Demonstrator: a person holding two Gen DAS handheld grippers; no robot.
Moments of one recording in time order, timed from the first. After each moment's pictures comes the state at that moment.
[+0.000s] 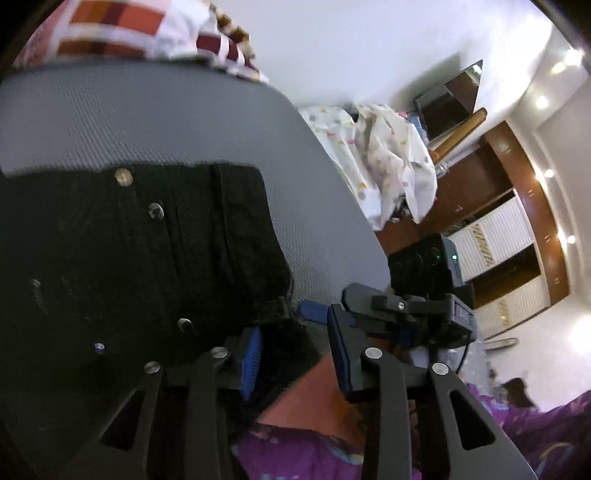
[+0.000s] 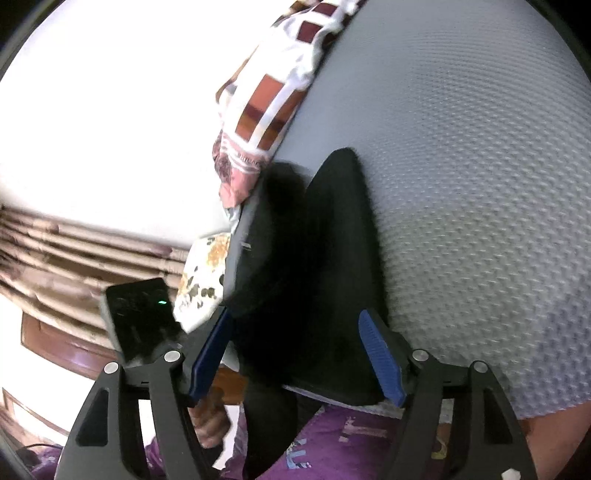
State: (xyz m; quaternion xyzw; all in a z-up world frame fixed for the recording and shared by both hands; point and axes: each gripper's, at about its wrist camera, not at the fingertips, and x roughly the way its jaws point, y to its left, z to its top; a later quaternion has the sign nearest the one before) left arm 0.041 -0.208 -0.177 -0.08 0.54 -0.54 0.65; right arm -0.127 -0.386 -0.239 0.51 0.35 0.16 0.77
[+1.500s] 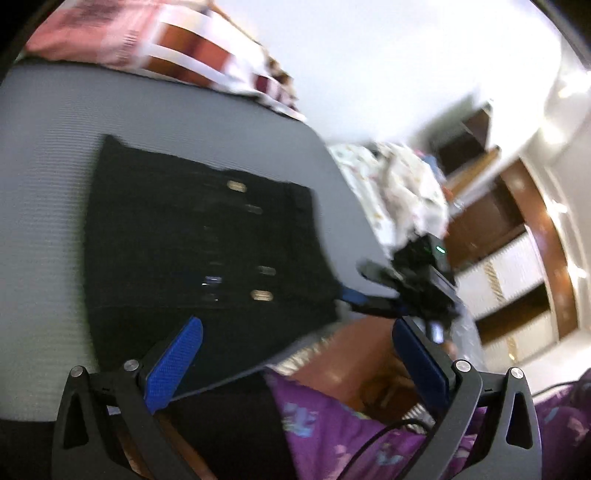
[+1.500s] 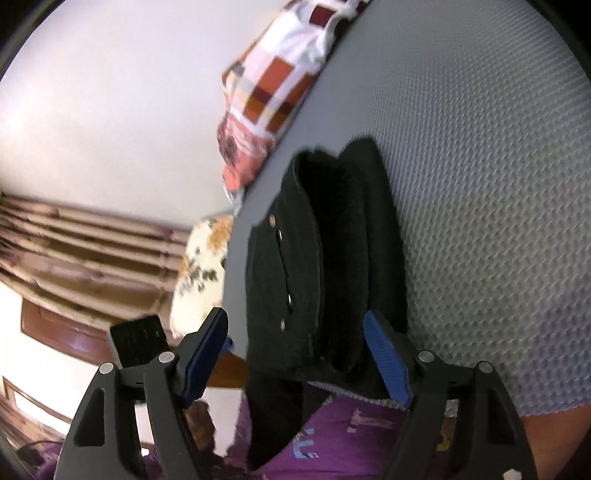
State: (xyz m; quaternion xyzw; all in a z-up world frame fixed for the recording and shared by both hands) left arm 0.012 -0.069 -0.149 -0.12 0.51 -0.46 0.72; right arm -0.108 -0.371 -0.228 0.48 0.39 0.19 0.76
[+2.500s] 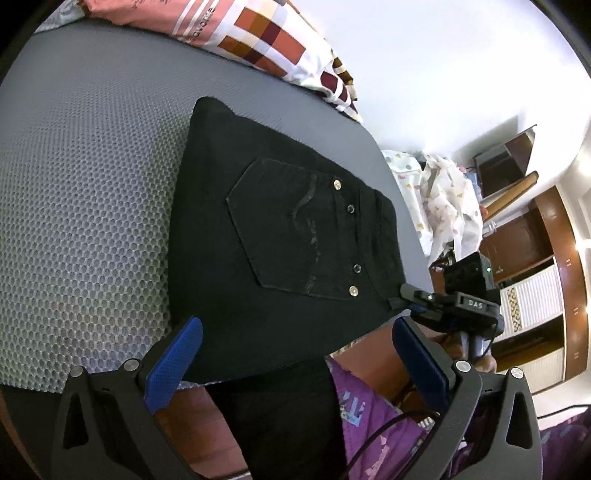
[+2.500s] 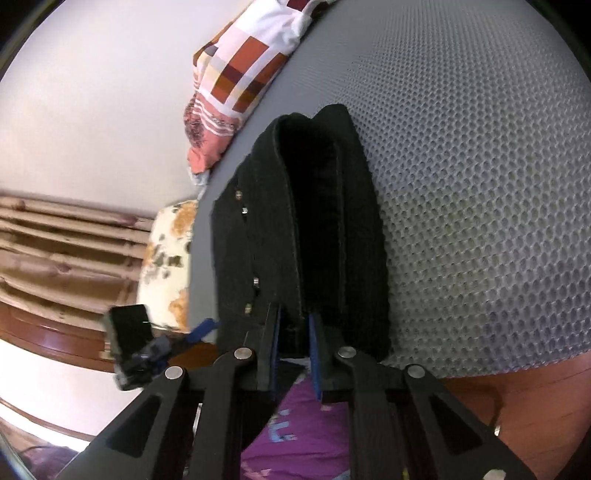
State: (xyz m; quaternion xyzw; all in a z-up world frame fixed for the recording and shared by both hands) left arm 0.024 -0.036 -0.183 -0.13 0.55 -0.40 0.72; right arm -0.112 -0.360 -0.230 0.46 0.44 0.15 0.76
